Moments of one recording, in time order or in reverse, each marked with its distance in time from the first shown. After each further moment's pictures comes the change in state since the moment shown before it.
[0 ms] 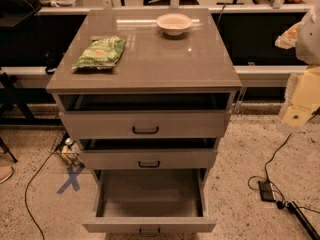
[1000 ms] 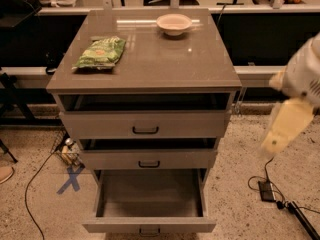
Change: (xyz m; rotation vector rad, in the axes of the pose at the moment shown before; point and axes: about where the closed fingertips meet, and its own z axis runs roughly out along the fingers) arm 0.014 0.030 0.058 -0.143 -0.054 0.208
